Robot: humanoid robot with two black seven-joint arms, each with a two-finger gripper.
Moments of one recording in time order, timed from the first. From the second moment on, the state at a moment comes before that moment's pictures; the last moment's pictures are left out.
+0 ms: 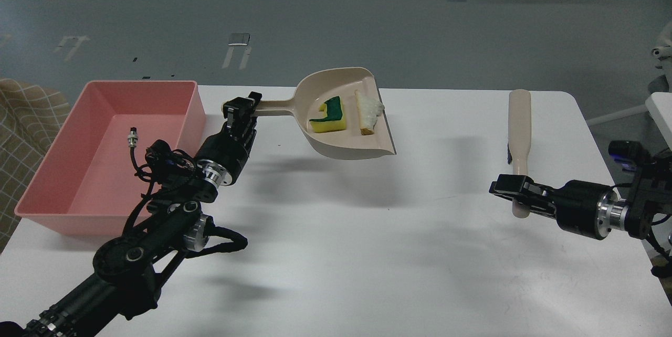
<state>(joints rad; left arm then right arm) -0.32 0.28 -0.99 -1.25 0.93 0.21 -0.22 0.68 -0.94 0.26 1.46 -0.99 0.27 0.18</state>
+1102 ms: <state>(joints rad) 0.28 1.00 -1.62 -1.15 0.89 -0.16 -0.42 0.65 -0.88 0.26 1.45 -0.99 0.27 0.18</state>
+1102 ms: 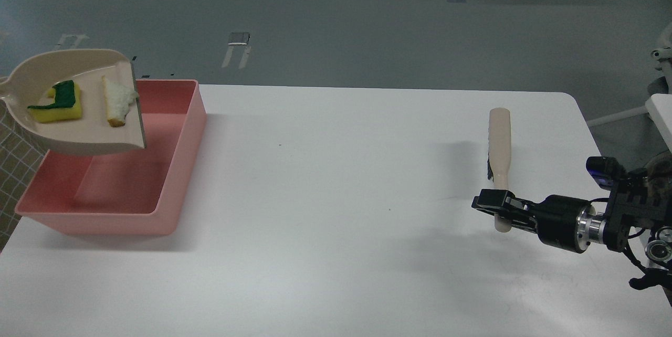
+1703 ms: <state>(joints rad) 0.27 1.15 -1.62 -1.17 1.47 0.15 -0.49 0.66 -0.86 0.26 1.46 -0.99 0.27 0.17</state>
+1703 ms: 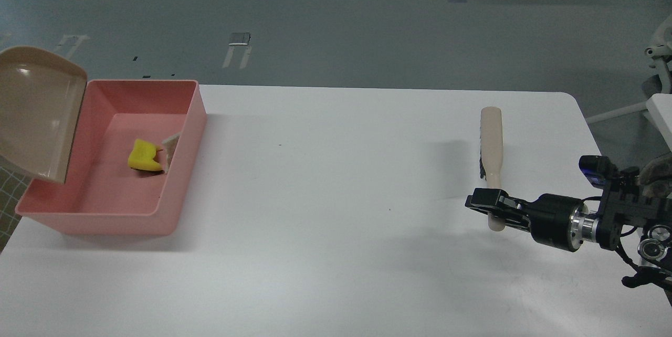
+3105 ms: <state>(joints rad) -0.49 0.22 -0.94 -1.06 1.18 0.14 -0.15 0.65 -0.87 0.26 1.46 -0.99 0.27 0.17</state>
